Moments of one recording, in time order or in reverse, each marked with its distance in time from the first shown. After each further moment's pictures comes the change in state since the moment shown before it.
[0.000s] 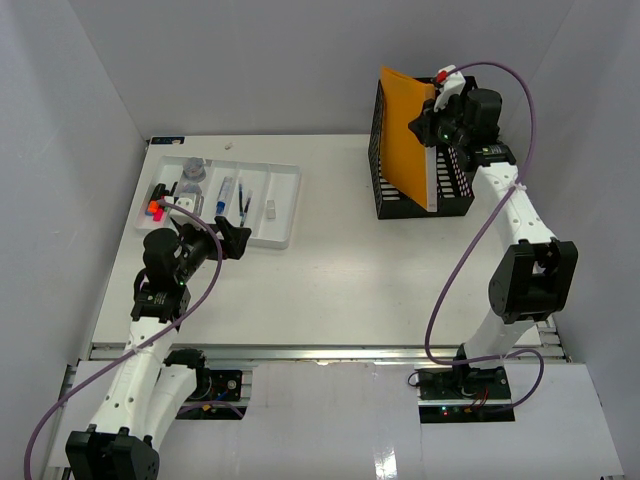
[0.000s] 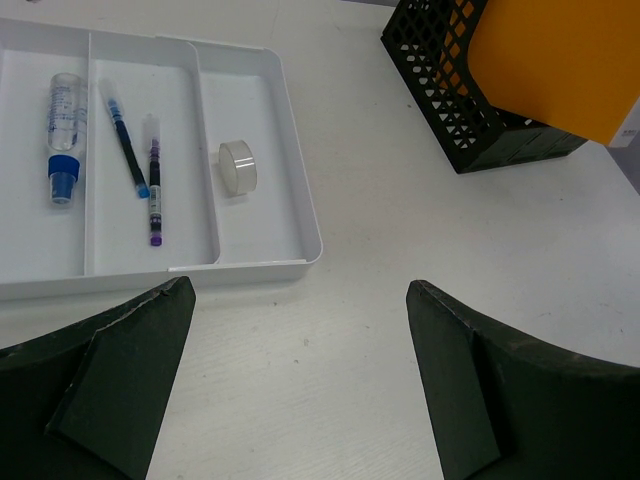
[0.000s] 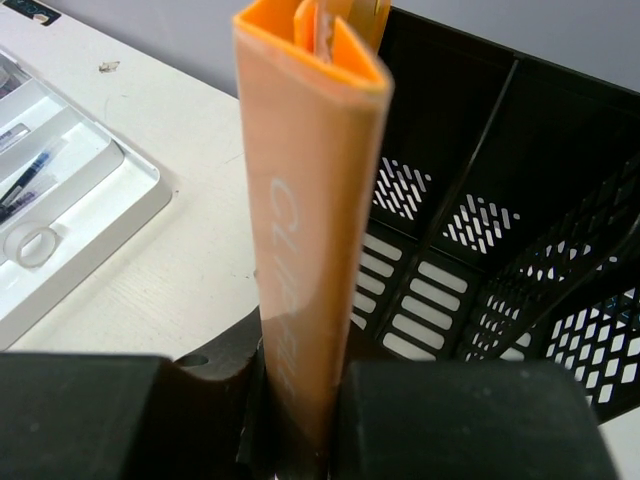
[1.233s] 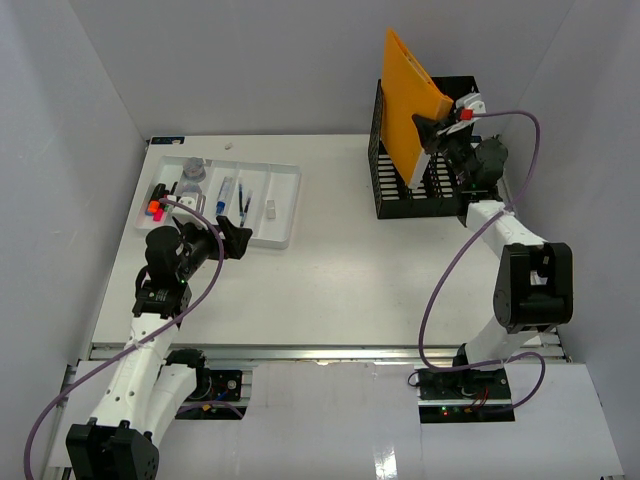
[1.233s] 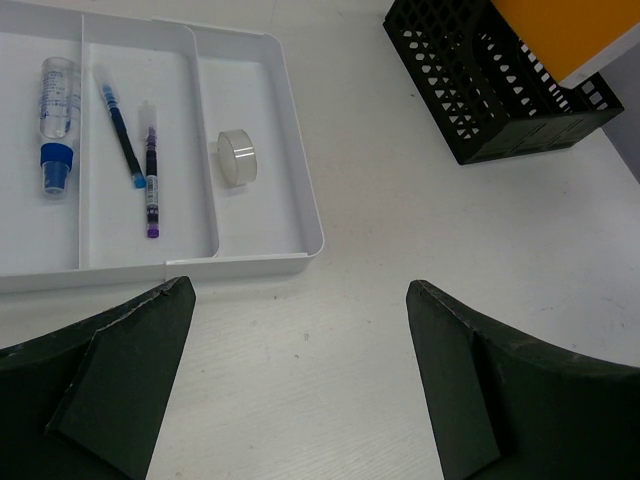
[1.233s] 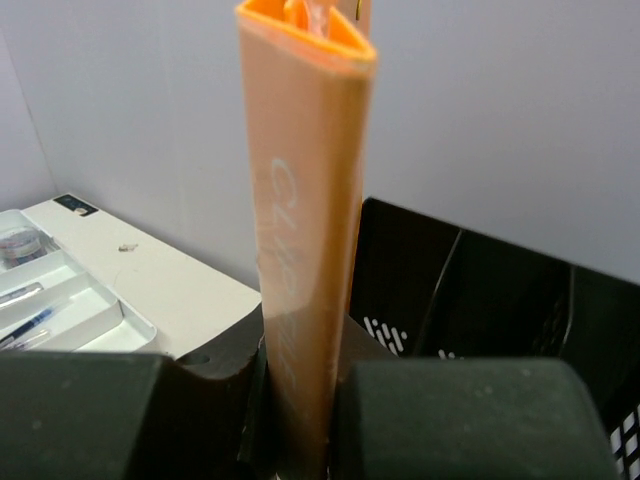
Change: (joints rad) left arm 0.000 0.030 -0.002 0.004 0.007 -0.001; right arm -0.025 -0.077 -0.477 1.020 -0.030 0.214
